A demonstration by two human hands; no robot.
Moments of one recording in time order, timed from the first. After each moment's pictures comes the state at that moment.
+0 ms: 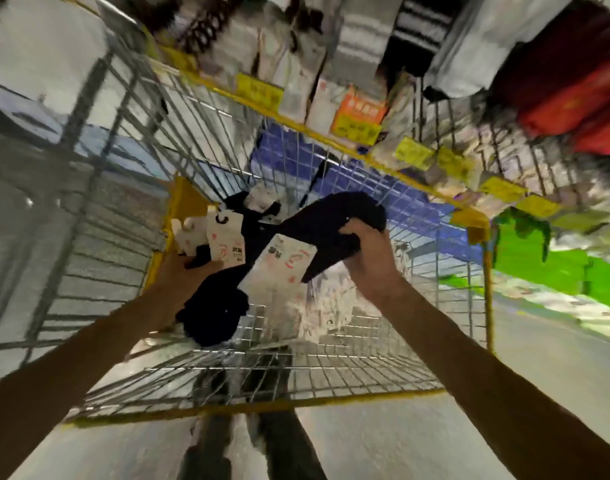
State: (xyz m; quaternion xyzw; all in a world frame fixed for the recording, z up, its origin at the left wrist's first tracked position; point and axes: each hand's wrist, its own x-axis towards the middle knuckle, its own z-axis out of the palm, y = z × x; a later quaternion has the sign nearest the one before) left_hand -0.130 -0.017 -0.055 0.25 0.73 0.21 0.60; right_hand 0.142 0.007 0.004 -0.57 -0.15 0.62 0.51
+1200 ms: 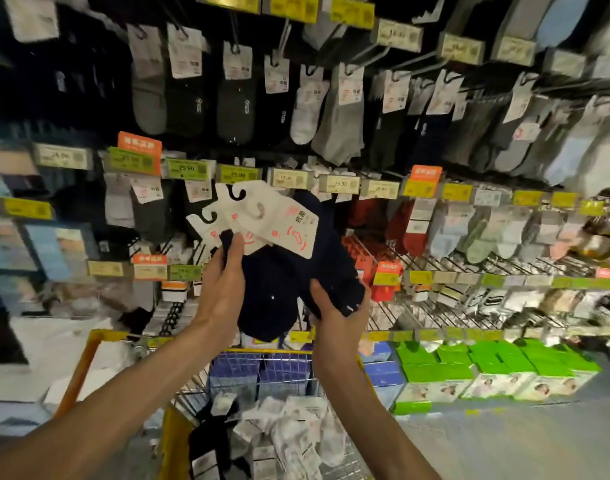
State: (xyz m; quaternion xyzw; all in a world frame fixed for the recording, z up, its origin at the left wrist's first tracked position) left_hand -0.030 -0.045 0.485 0.43 0.39 0.52 0.62; right_hand 0.089 -0.106 0.440 -0.42 -0.19 0.33 0.82
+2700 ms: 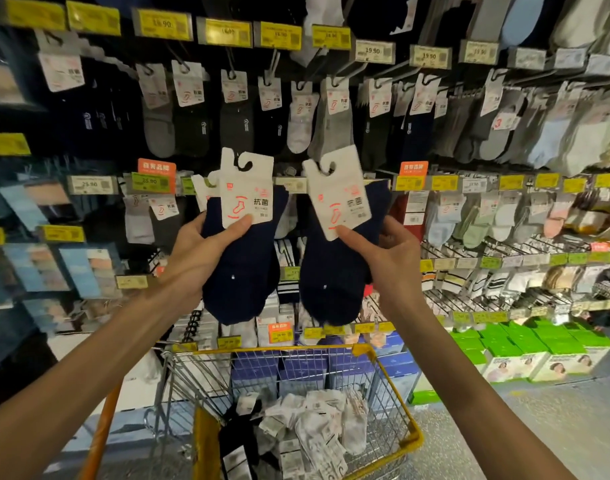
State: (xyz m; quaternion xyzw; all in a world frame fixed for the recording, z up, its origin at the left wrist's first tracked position) left_hand -0.091 -0.066 0.561 0.54 0.37 0.49 0.58; right_hand 0.115 -0.167 0.548 -0.49 -0.40 0.26 0.73
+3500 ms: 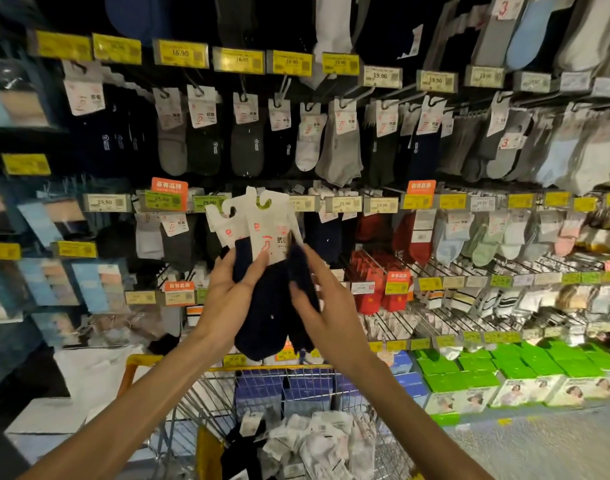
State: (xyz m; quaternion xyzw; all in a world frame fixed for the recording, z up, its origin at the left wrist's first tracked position) left_hand -0.077 -0.071 0.520 0.56 0.33 0.52 0.56; right_hand 0.062 -0.141 0.502 -0.56 -0.64 0.10 0.52
